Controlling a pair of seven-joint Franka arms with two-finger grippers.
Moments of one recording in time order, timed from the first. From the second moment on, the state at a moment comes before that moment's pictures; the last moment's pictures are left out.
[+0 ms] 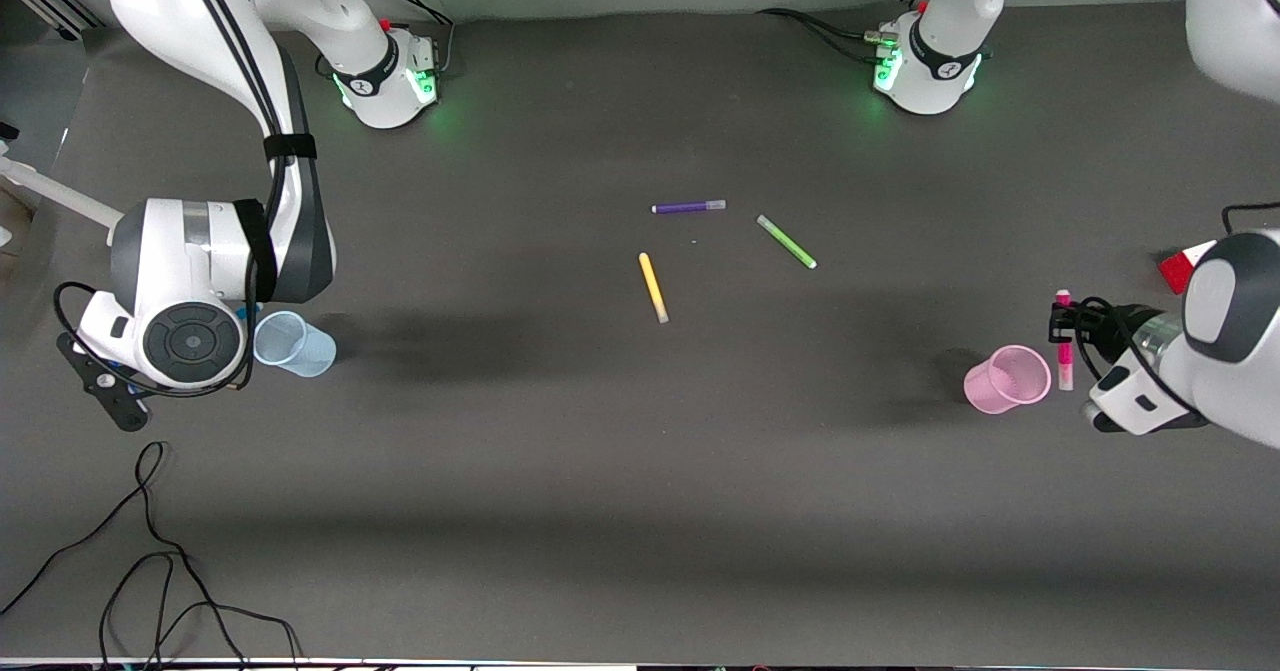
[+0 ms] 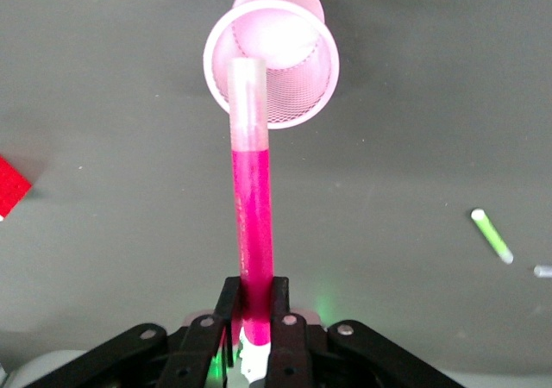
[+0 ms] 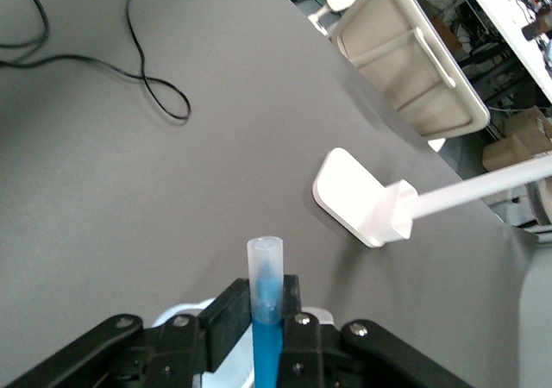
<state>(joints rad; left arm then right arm) 0.15 0.63 -0.17 -1.24 0.10 1.26 -0.05 0.70 0.50 -0.71 -1.62 -0.39 1.73 1.10</state>
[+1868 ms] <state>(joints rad) 0.12 0.83 -0.18 -1.14 0.18 1.24 0.03 0.70 0.67 -0.71 -1.81 -0.45 2.00 1.37</state>
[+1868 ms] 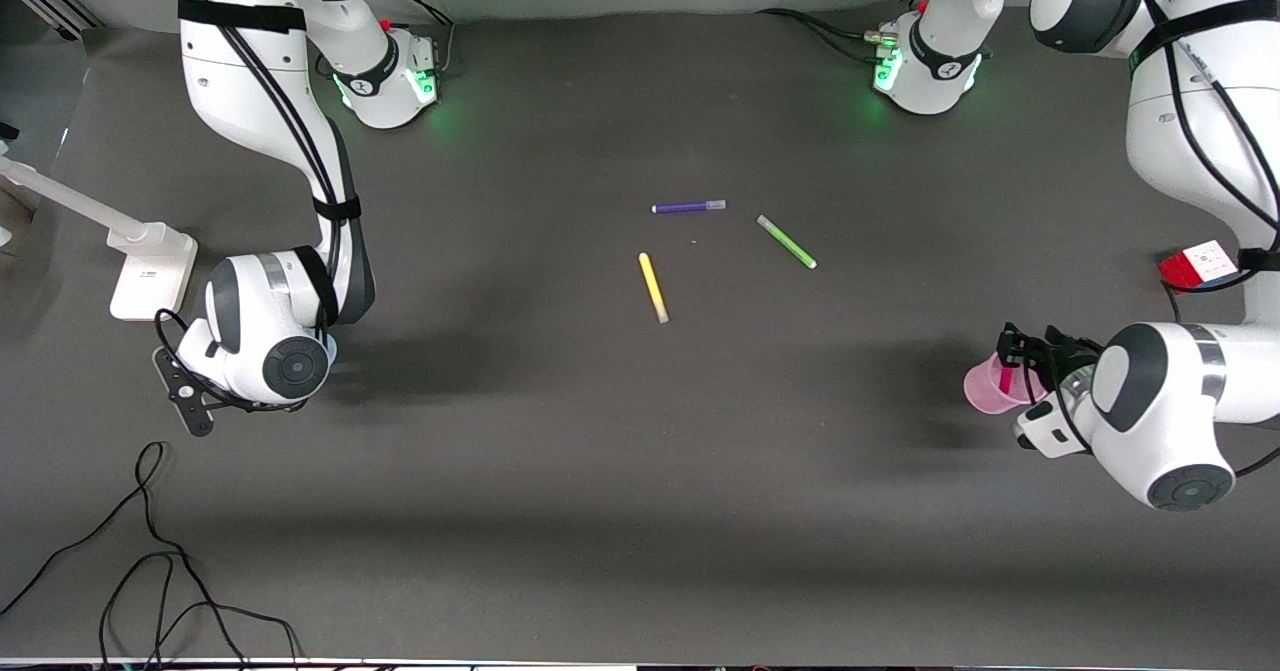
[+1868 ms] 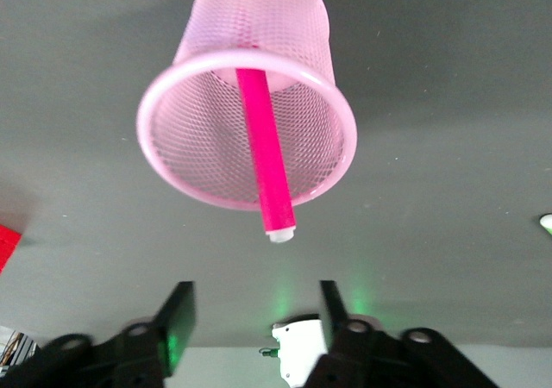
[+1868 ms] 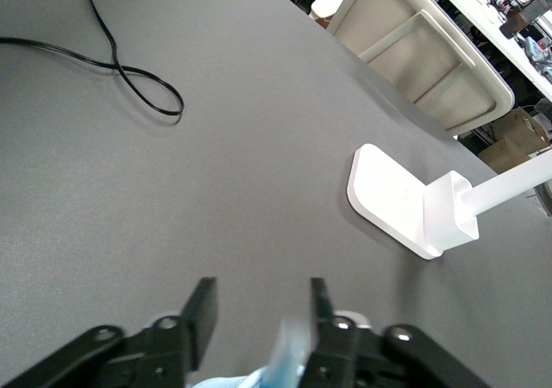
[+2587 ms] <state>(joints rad) 0.15 0.43 -0.18 -1.21 0.17 1.33 0.15 0.69 0.42 -0.77 -1.76 -0.45 1.86 1.00</state>
